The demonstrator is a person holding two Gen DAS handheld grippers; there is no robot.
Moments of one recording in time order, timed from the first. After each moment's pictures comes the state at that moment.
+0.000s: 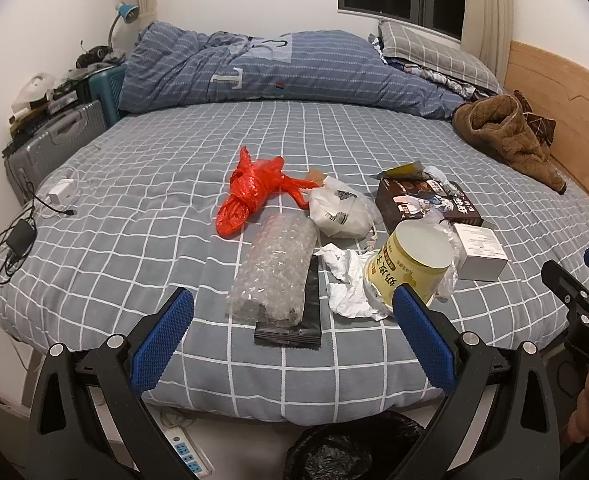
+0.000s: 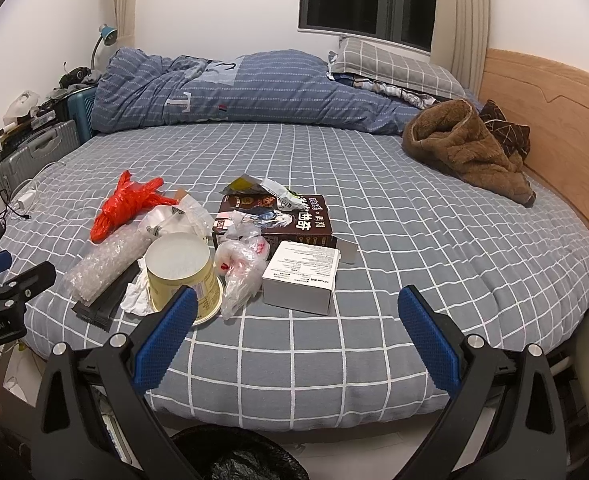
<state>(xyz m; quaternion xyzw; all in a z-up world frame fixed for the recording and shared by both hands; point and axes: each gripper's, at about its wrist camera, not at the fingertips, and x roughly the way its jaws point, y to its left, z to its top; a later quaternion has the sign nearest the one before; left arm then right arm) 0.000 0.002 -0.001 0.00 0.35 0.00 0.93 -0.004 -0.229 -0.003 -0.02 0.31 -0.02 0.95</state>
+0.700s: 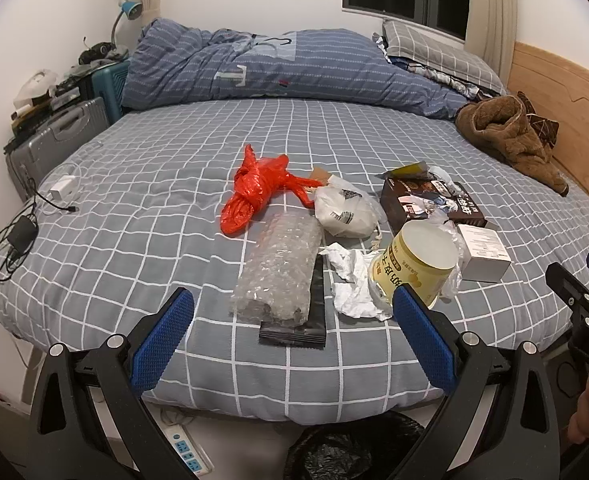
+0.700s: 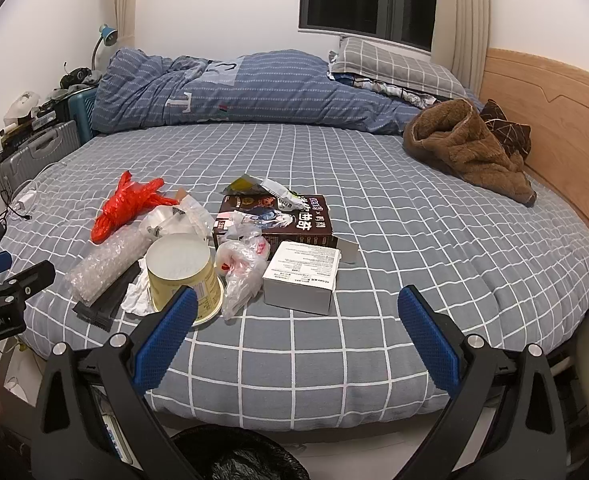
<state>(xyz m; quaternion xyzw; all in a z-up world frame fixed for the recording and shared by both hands) 0.002 0.005 -0.003 0.00 0.36 0.00 0.93 -0.003 -0.230 -0.002 -0.01 0.31 -0.01 0.95</state>
